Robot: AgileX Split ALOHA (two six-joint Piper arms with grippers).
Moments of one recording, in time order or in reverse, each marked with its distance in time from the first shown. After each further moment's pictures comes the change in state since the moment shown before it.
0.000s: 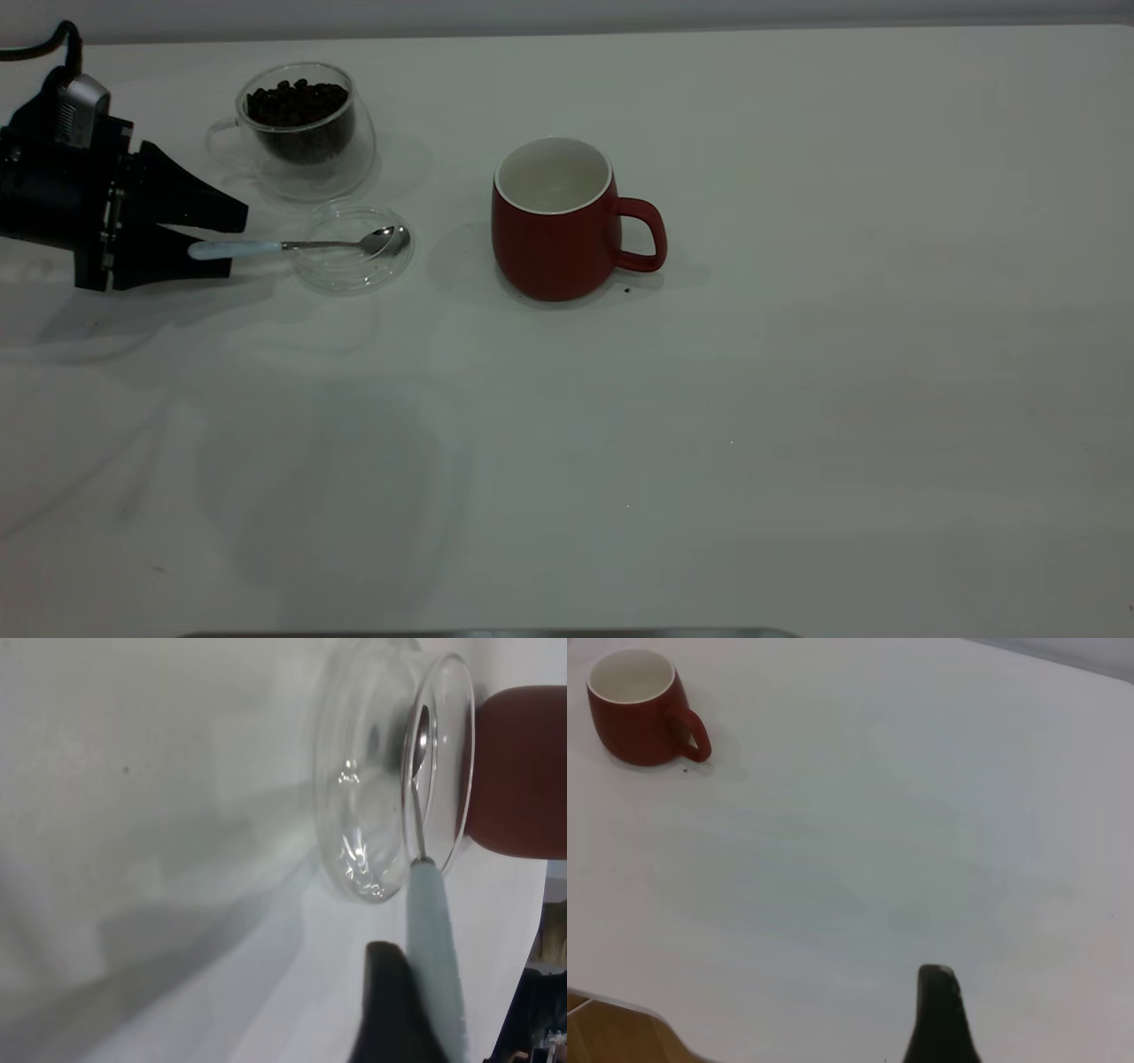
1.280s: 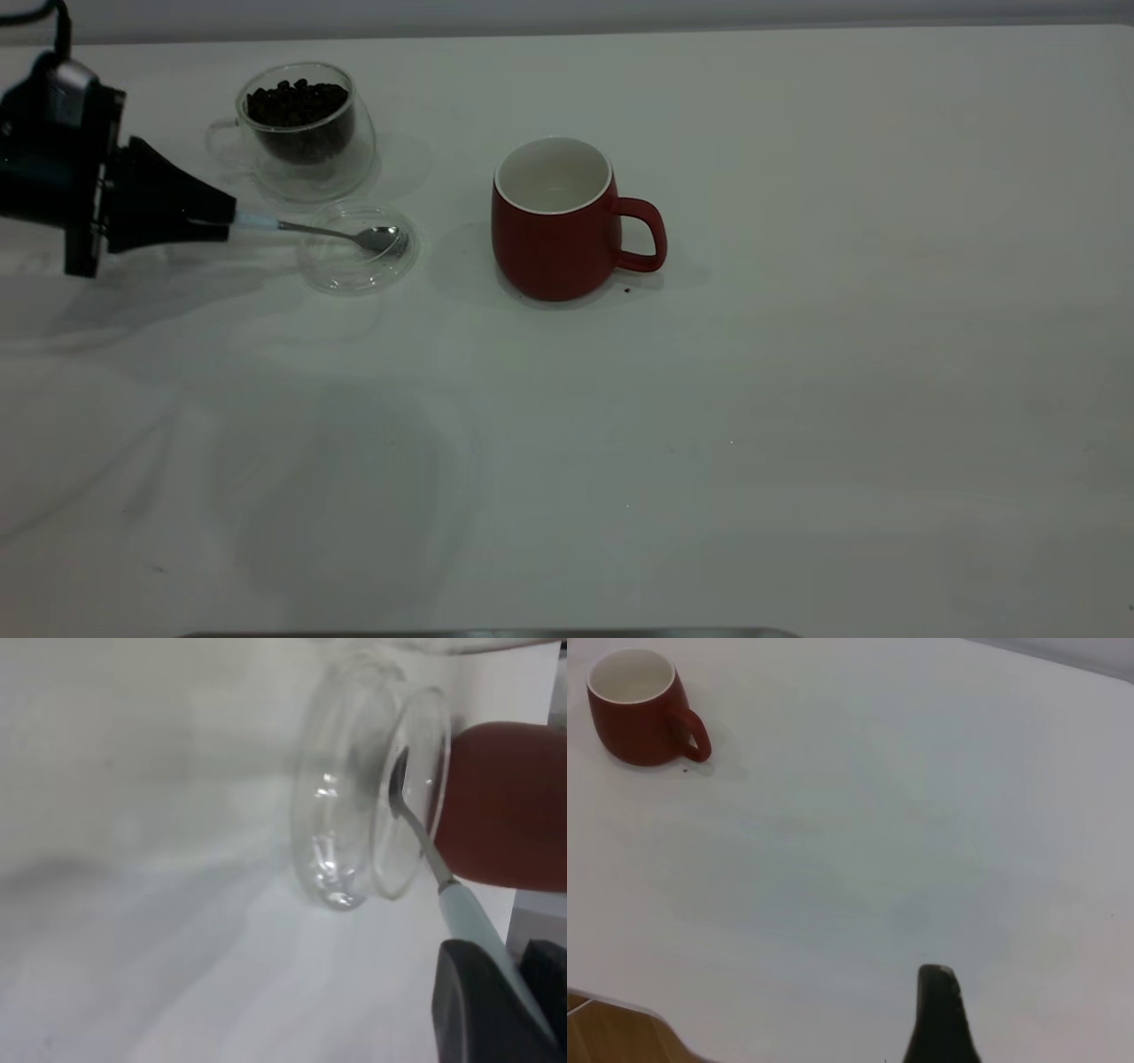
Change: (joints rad) left arm 0.002 -0.045 0.000 0.005 0.005 -0.135; right arm 0.000 0.000 0.000 0.000 0.000 0.001
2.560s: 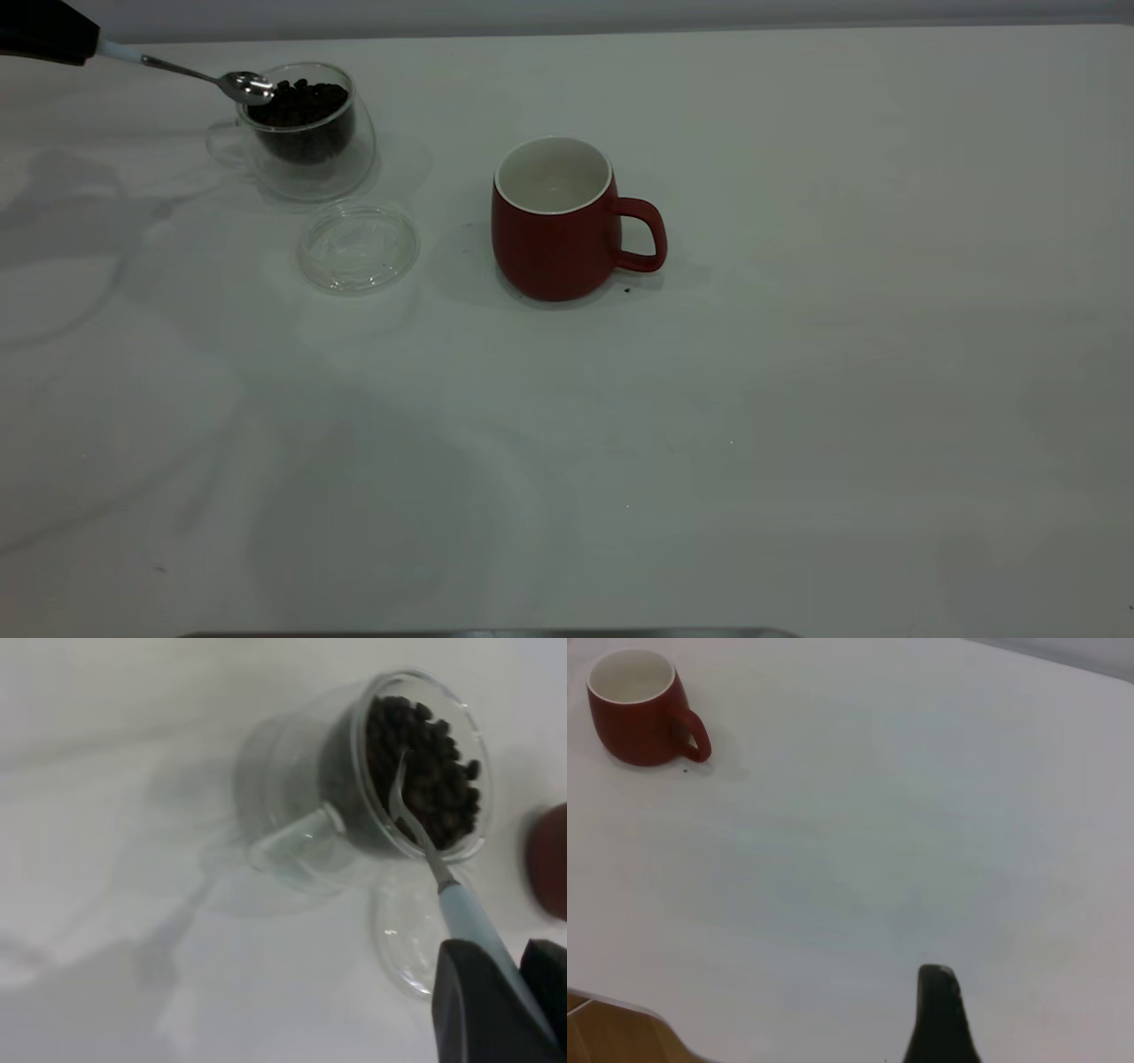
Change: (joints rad) left arm 0.043 -0.213 -0.209 0.230 -0.097 0.130; right arm 0.000 0.000 0.000 0.000 0.000 0.000
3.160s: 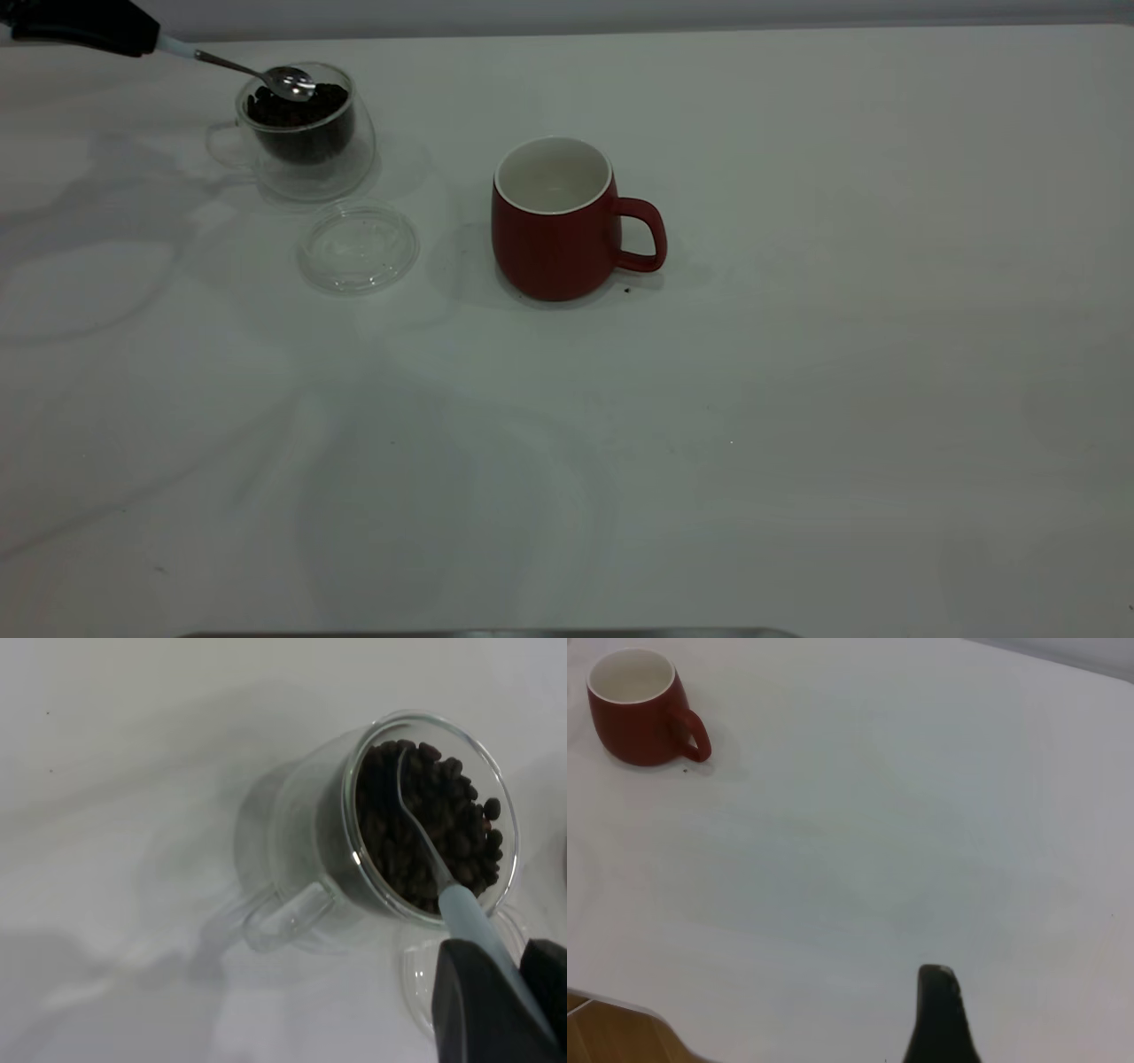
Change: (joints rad) left arm -0.099 0.000 0.000 -0.001 -0.125 0.041; right arm 0.000 0.000 0.000 0.000 0.000 0.000
